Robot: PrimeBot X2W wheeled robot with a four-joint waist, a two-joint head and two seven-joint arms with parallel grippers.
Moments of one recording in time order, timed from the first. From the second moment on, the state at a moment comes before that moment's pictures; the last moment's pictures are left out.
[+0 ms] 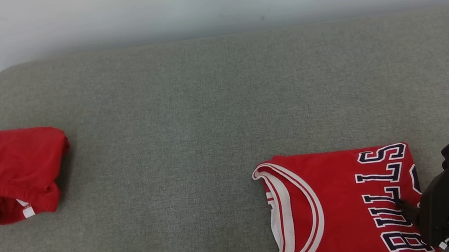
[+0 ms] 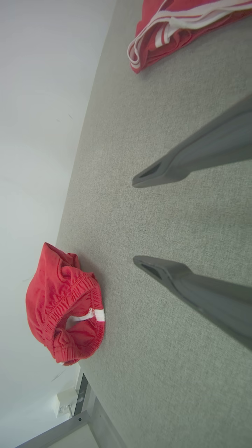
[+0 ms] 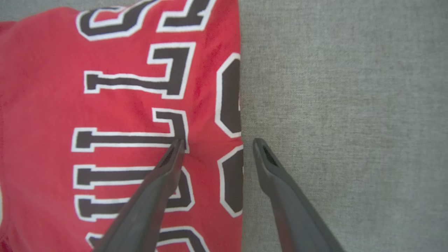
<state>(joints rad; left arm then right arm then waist) 0.11 0.05 0.02 0.12 -0.26 -0.10 -0.26 -0.18 -0.11 -0.14 0.17 0.24 0.13 0.85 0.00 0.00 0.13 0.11</state>
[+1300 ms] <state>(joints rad) -0.03 0.05 0.00 -0.01 -0.18 -0.11 -0.26 -0.58 -0.40 0.14 0.26 0.20 0.13 0.69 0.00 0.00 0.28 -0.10</state>
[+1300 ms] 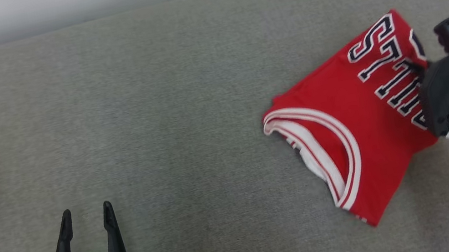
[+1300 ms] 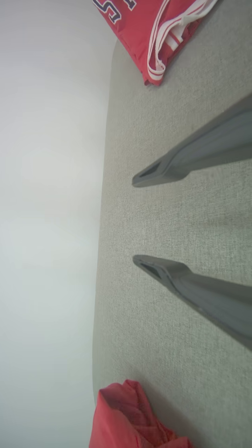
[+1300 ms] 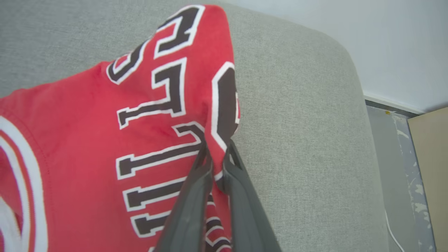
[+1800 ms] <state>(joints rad) -0.13 0.13 -0.02 -0.11 -0.09 -0.12 -0.26 -0.72 -0.48 -0.03 0.41 0.13 0.13 0.51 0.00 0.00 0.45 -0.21</state>
